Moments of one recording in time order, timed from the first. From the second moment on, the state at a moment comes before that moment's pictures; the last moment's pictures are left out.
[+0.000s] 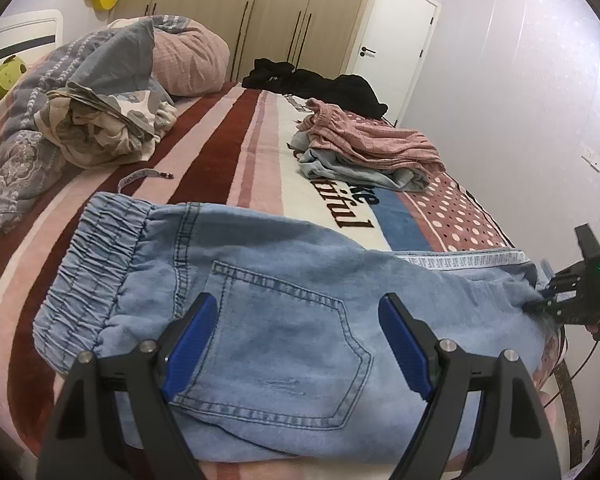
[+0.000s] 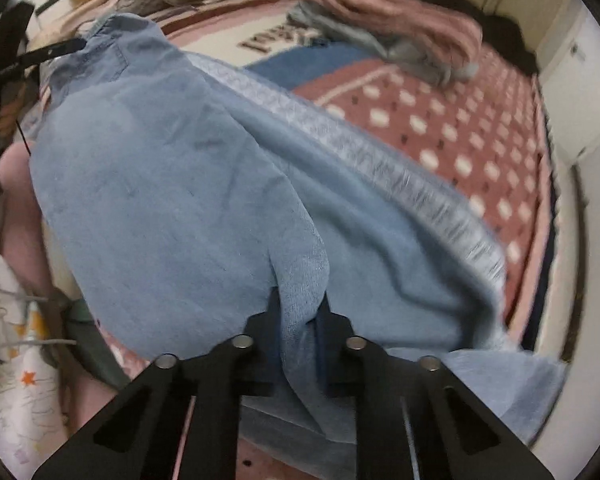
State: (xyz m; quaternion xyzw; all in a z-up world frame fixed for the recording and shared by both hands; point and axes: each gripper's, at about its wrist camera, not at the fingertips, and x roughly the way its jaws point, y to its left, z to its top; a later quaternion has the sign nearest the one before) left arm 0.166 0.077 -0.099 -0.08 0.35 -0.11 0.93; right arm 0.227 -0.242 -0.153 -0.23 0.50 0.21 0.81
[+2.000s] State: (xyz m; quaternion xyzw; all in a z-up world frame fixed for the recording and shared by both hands) left arm 0.169 0.082 -0.096 -0.07 0.36 -0.06 0.93; right arm 0.158 -0.456 -0.097 0.07 0.32 -0.08 0.94
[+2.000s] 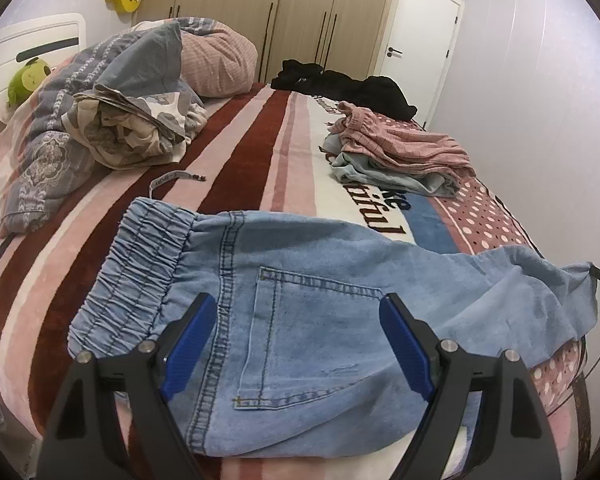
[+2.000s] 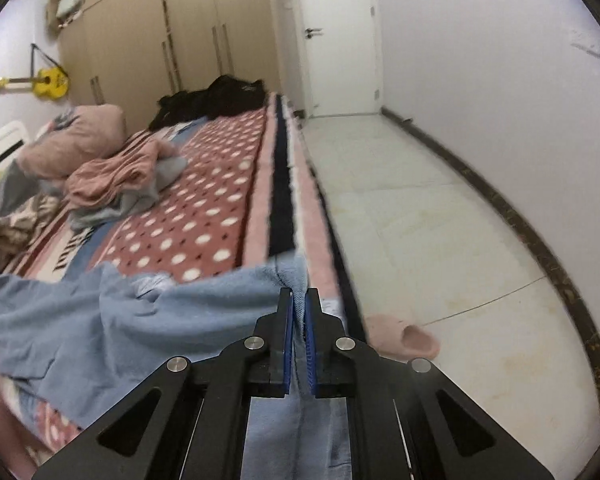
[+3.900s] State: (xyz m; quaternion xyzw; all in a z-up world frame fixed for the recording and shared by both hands) left arm 0.184 -0.026 -0.076 -0.06 0.37 -0.07 0.92; right arm 0.231 -0.438 -0.152 0.01 0.43 0.17 0.88
